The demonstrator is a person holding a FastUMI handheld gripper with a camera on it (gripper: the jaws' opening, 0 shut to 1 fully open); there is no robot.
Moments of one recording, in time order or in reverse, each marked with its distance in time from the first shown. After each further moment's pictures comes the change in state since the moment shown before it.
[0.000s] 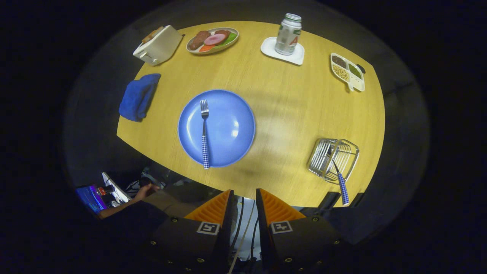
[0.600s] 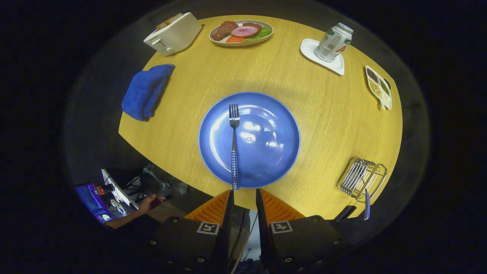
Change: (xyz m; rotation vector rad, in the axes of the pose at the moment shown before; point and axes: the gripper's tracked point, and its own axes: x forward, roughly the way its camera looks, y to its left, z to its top) arm 0.048 0.063 0.039 -0.051 0.015 0.015
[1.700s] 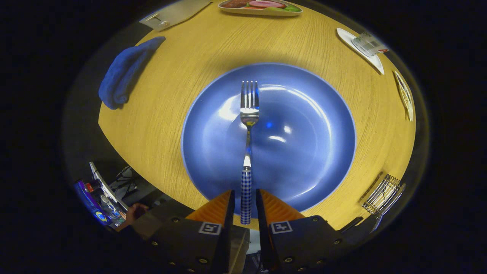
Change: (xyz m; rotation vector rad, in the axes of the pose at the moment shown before) arm 0.103 0.006 0.006 -0.078 0.116 -0.060
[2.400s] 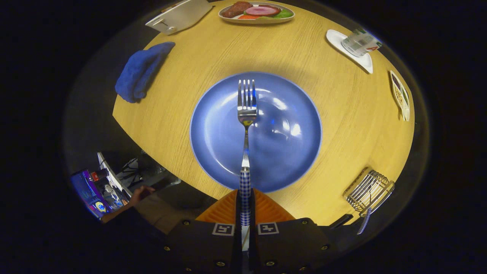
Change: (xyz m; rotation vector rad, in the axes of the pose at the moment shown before) arm -0.068 -0.034 -0.030 -0.007 0.024 0.072
